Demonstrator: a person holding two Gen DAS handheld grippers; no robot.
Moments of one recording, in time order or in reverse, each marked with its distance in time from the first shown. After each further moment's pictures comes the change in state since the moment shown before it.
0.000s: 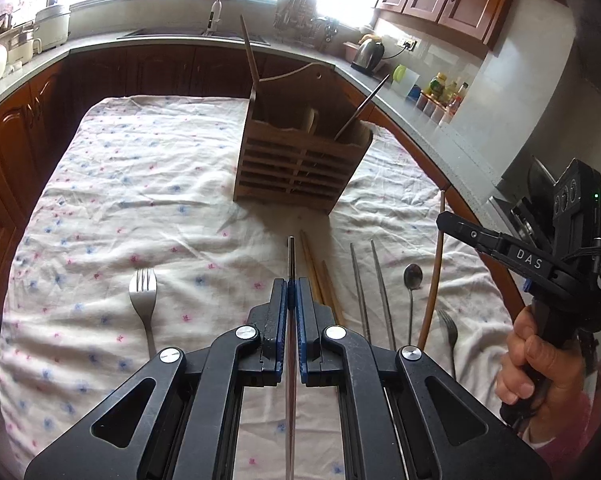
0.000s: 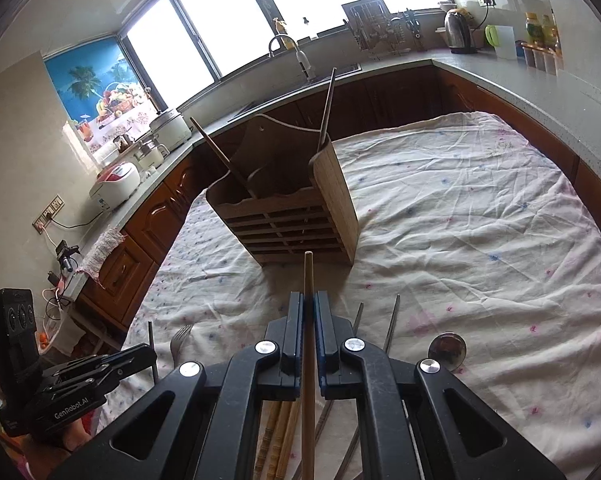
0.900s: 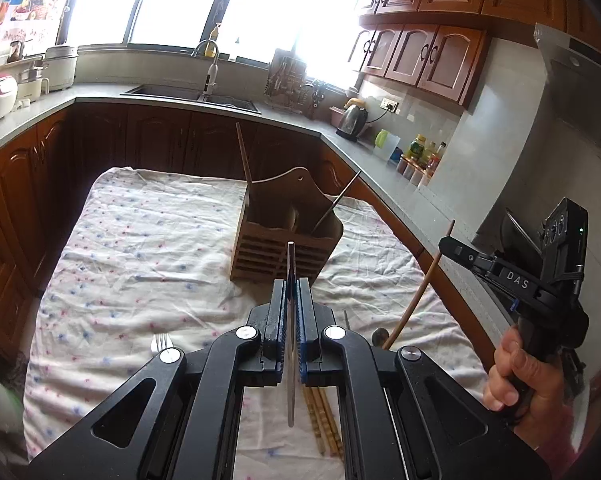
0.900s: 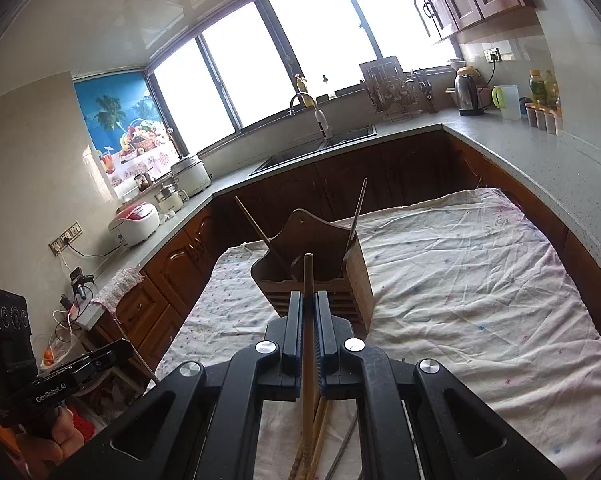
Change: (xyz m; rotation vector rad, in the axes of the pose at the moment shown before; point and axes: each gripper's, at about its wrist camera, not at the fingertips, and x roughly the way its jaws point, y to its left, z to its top) left arm -0.072 -0.002 0.033 -0.004 -0.224 -0.040; right arm -0.061 0.026 0.035 -0.050 -0.198 0.025
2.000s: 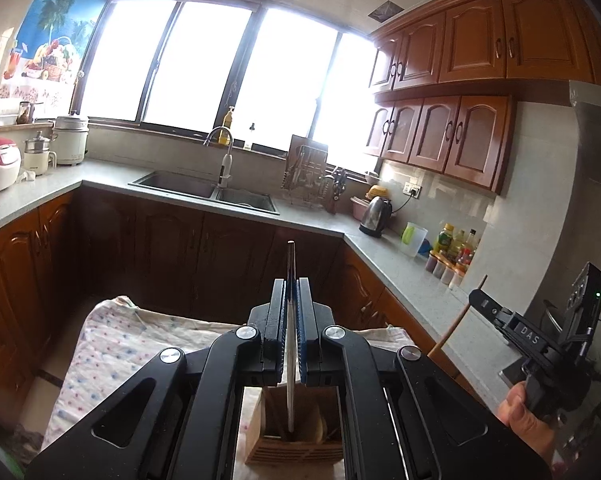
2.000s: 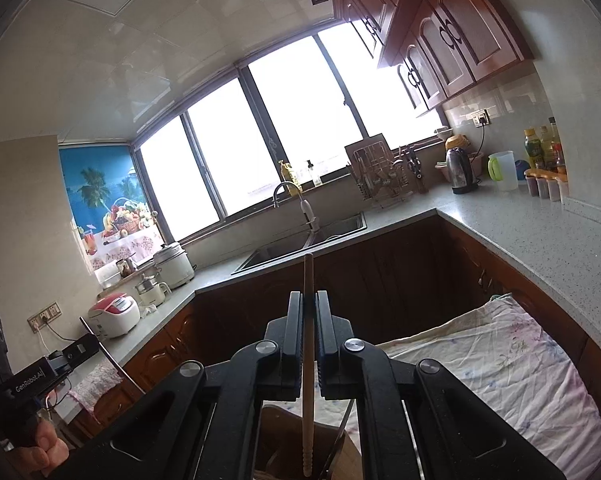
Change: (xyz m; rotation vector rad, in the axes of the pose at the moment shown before) left arm 0.088 0.021 0.163 0.007 -0.299 0.079; right arm 0.075 -0.024 0.128 0.034 -0.309 -0.037
